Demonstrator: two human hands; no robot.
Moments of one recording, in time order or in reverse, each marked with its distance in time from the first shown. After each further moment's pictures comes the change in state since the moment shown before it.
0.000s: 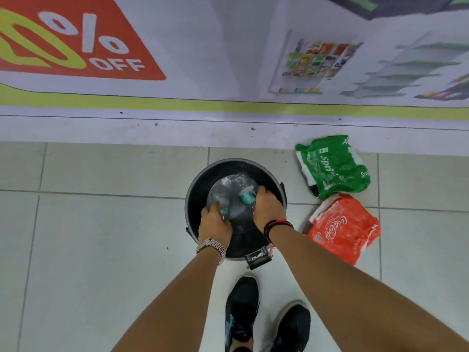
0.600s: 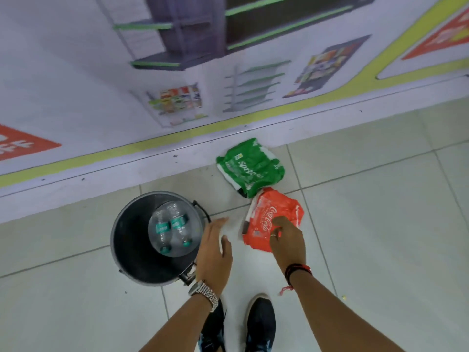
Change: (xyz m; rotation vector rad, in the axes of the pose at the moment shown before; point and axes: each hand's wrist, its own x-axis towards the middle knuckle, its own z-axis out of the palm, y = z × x) left_hand -0.125 0.123 0.061 -0.144 -0.061 0.534; right_hand -0.125 0.181 -0.084 0.595 0.373 0.415
